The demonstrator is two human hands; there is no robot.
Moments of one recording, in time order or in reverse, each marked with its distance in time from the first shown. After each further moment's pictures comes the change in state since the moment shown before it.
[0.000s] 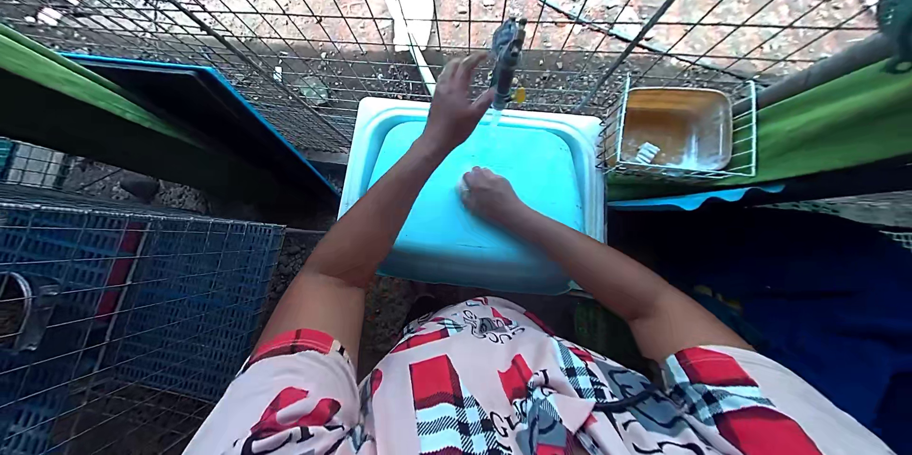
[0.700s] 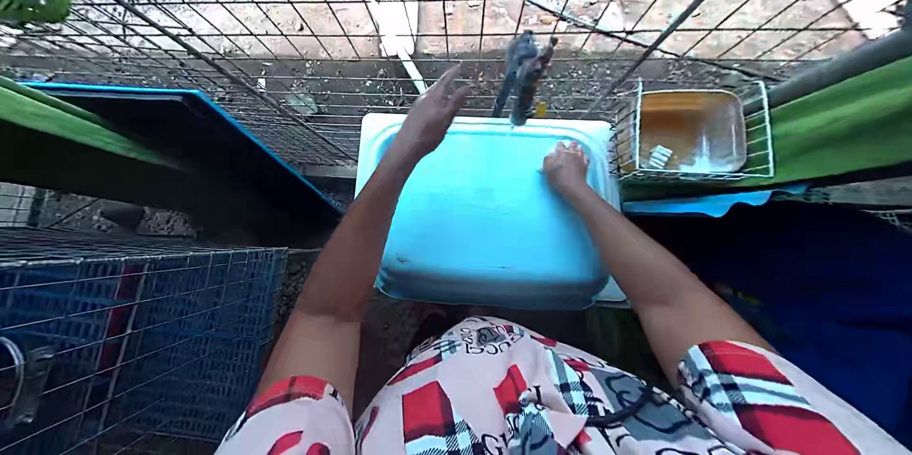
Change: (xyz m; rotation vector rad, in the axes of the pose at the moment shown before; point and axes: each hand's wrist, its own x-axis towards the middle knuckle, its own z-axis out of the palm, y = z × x) left_hand 0.013 -0.067 -0.052 0.025 -0.215 -0.118; right_hand 0.018 0.103 -0.032 -0.035 0.101 0.774
